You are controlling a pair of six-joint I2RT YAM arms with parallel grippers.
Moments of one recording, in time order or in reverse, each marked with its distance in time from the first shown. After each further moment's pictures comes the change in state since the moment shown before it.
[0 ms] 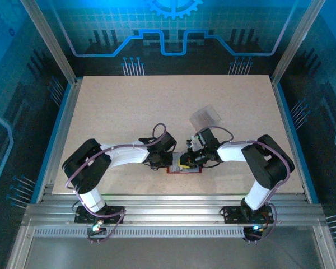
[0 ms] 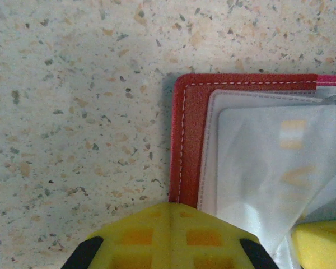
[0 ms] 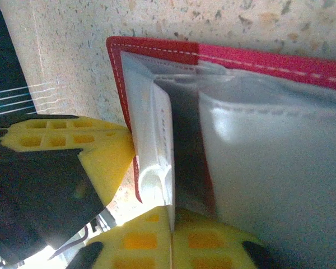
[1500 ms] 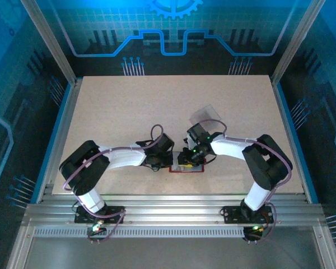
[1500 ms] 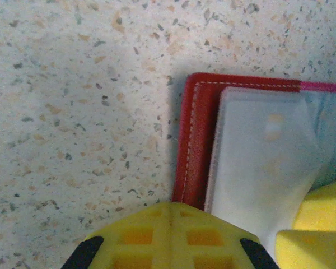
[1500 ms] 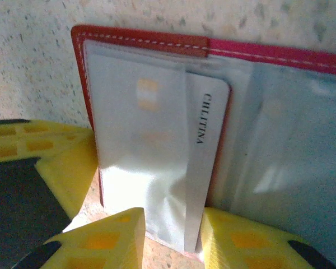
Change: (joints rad) left arm 0.011 -0.038 -0.089 0.155 0.026 -0.056; right arm 0.078 0.007 0.215 -0.407 0.251 -0.123
